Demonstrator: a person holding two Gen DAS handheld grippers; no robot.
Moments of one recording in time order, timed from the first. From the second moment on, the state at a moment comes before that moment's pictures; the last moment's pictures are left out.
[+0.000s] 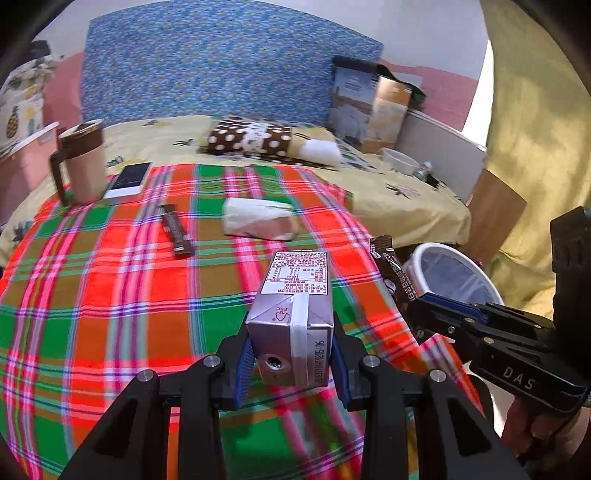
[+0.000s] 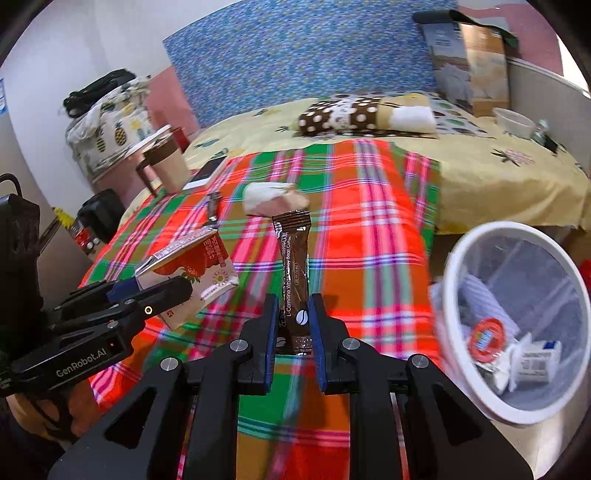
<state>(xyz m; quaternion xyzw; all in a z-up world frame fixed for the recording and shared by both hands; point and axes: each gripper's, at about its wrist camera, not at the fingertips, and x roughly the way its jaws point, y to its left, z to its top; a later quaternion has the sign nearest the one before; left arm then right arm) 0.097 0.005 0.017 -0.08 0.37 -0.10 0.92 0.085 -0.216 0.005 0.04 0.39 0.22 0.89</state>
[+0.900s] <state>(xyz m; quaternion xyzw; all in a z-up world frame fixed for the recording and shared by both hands) 0.131 -0.141 0.025 -0.01 0.37 -0.23 0.90 0.077 -0.337 -0.002 0.11 0.38 0.10 0.91</state>
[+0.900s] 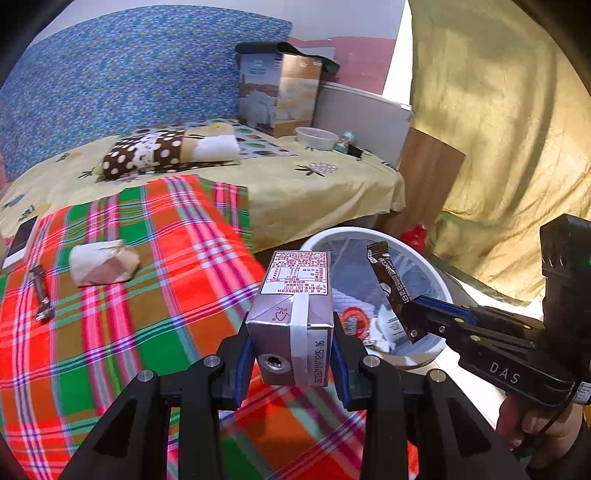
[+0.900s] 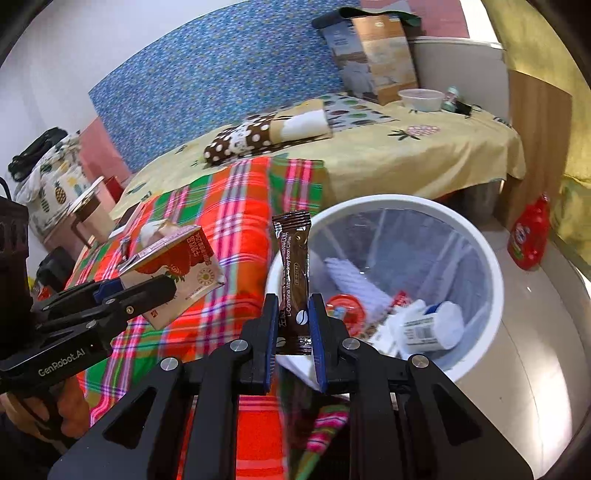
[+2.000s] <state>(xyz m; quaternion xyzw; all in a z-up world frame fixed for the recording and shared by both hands) 0.184 -0.239 -0.014 0.01 0.42 -0.30 0.86 0.096 -0.396 -0.035 0.12 0.44 0.02 0.89</state>
